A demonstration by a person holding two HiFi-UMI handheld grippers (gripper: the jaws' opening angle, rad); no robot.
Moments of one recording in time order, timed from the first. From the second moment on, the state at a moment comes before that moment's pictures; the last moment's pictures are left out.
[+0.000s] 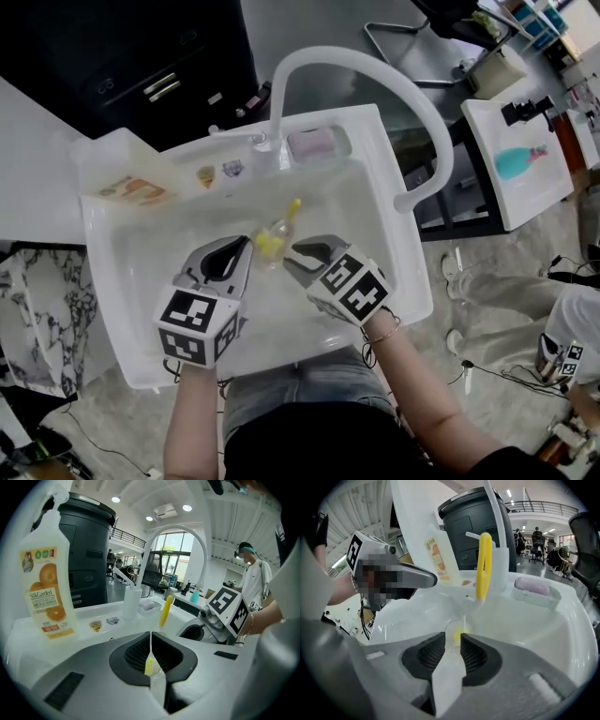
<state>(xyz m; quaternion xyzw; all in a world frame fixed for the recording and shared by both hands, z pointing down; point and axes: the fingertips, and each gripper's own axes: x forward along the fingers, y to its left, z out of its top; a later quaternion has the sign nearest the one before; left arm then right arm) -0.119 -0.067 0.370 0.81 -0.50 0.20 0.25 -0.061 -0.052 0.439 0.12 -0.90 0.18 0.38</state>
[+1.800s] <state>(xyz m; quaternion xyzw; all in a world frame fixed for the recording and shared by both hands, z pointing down) -0.080 -0.092 0.444 0.84 -0.40 0.27 0.24 -0.077 -0.029 0.546 0.04 -0.85 0.14 0.51</state>
